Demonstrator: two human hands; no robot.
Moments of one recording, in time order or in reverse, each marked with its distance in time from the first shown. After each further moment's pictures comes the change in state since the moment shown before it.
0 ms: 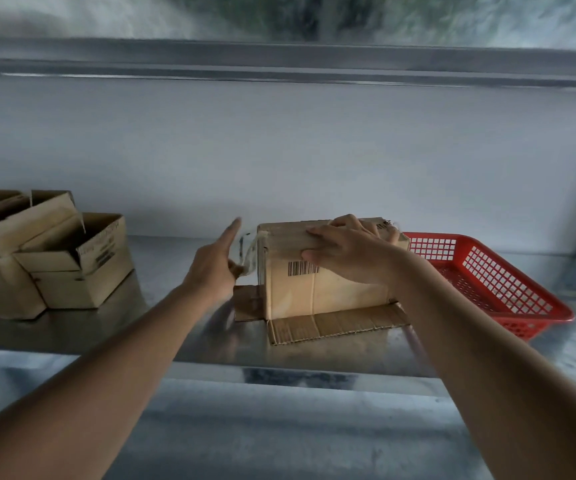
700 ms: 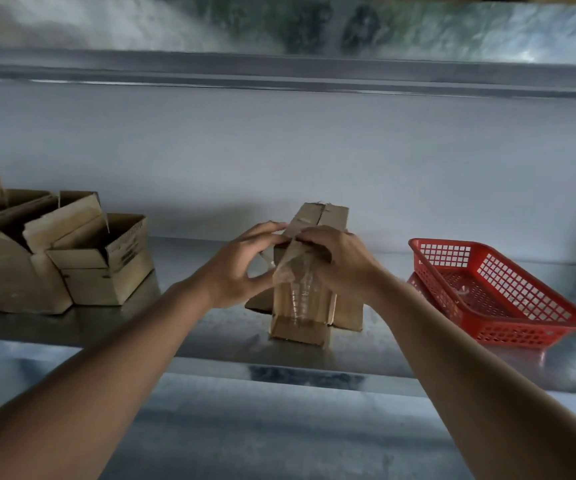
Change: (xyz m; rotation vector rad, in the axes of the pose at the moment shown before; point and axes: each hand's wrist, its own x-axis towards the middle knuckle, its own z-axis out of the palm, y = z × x) left_hand -0.021 0.019 -0.044 -0.154 -0.186 0.490; right_hand 0.000 -0.047 0.030 0.401 0.296 -0.359
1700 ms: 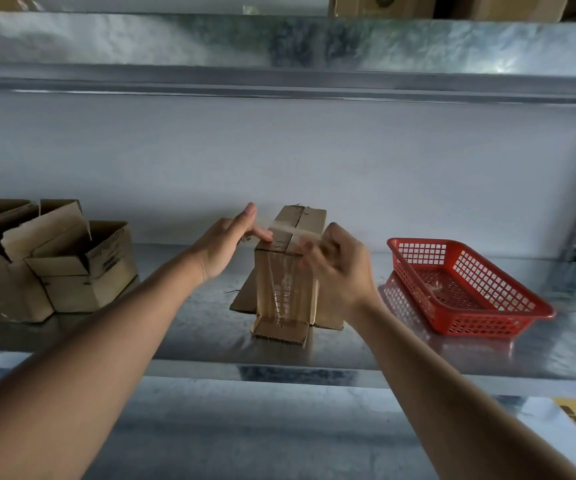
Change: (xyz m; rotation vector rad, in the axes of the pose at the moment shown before) left_hand 0.043 0.012 -0.007 -0.320 0.039 -0.235; right_hand -0.033 0.010 0.007 0.367 0.452 0.076
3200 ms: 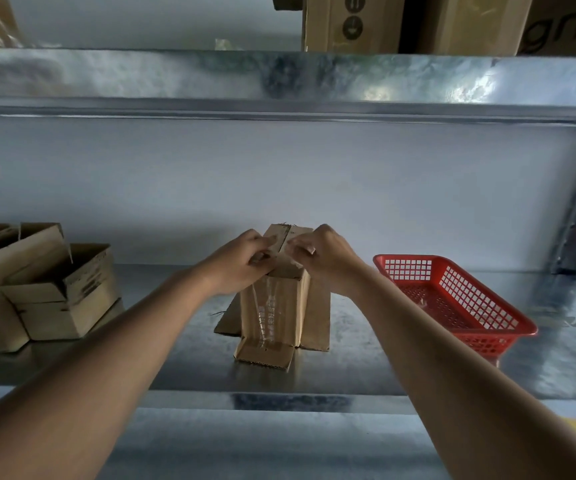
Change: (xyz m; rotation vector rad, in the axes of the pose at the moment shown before) left_hand 0.031 0.011 0.028 0.478 -0.107 0.019; right_hand 0.066 -0.001 -0.024 -0.406 -0.382 0.027
